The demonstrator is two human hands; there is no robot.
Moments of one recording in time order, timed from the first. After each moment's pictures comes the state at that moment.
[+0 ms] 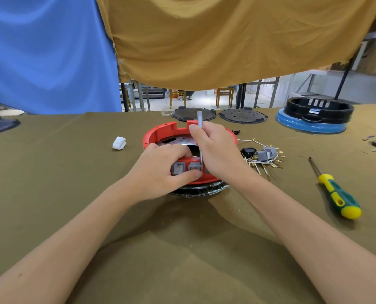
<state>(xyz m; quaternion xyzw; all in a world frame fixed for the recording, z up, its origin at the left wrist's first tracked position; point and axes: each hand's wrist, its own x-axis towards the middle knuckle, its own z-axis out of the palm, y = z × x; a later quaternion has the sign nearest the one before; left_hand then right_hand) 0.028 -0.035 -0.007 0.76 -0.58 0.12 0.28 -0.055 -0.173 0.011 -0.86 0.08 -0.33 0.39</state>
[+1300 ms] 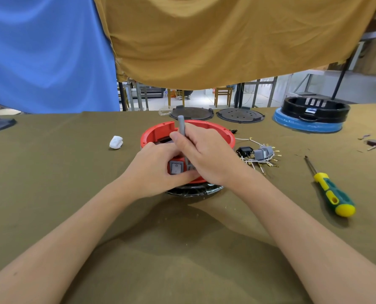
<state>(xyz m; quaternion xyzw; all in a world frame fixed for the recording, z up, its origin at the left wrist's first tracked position) 0.023 -0.037 -0.005 0.74 -0.58 0.13 0.31 -0.070 -0.166 0.019 -0.91 -0.06 -0.29 0.28</state>
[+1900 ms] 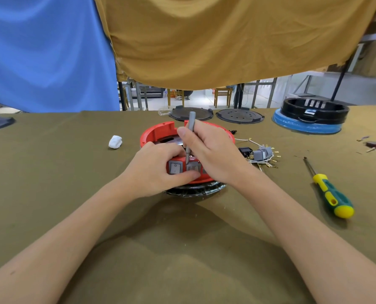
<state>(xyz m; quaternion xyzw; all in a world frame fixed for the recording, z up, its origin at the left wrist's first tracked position) 0.028 -0.038 -0.007 0.75 -0.58 0.13 0.30 -0.073 -0.173 0.018 -0.89 -0.06 -0.30 0.33</state>
